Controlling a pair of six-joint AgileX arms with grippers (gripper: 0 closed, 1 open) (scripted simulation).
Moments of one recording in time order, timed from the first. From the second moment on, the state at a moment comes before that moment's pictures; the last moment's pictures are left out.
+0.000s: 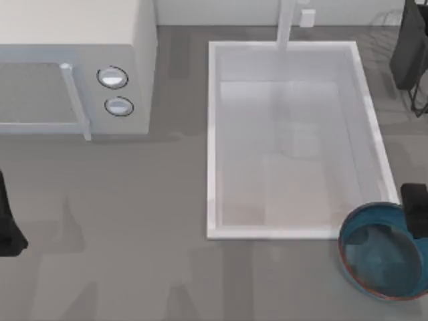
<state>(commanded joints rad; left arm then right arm) 0.00 0.00 0.00 0.00 0.00 0.00 0.18 1.43 0.90 -0.96 0.01 0.23</state>
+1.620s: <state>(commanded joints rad) 0.00 0.00 0.00 0.00 0.00 0.00 0.18 1.54 0.74 -0.69 0.01 0.23</state>
